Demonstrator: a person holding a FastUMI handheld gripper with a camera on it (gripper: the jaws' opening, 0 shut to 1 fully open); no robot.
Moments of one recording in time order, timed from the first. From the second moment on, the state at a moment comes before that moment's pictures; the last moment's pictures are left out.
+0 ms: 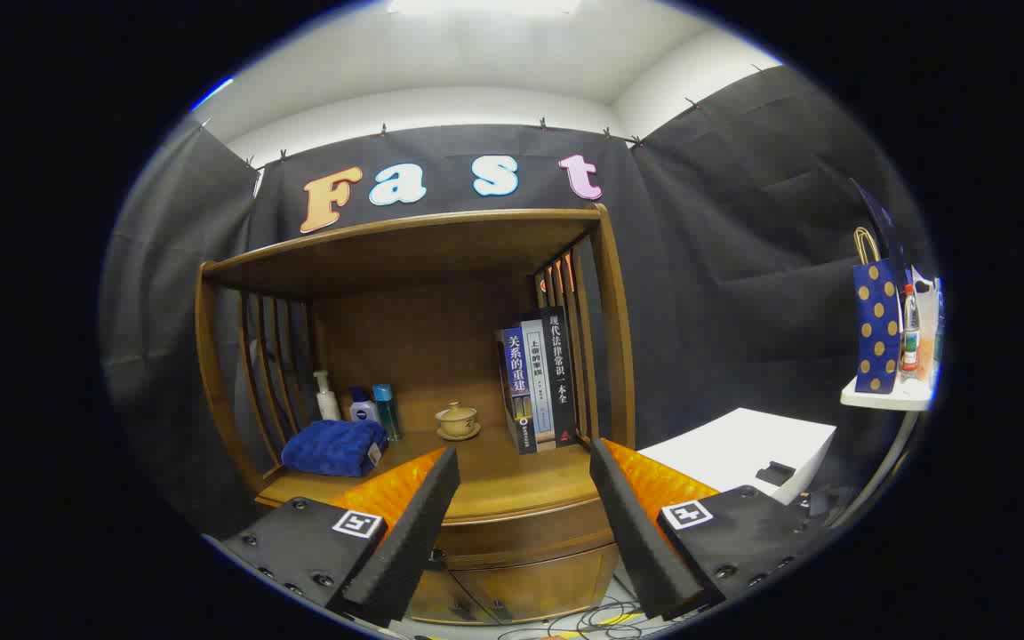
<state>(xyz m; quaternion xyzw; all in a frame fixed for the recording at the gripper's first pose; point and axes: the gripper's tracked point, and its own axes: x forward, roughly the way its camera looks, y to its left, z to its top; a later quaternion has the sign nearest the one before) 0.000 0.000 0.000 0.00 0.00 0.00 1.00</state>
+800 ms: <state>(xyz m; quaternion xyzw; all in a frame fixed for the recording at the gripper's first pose) 0.001 0.006 -0.005 0.00 -0.01 0.00 1.00</state>
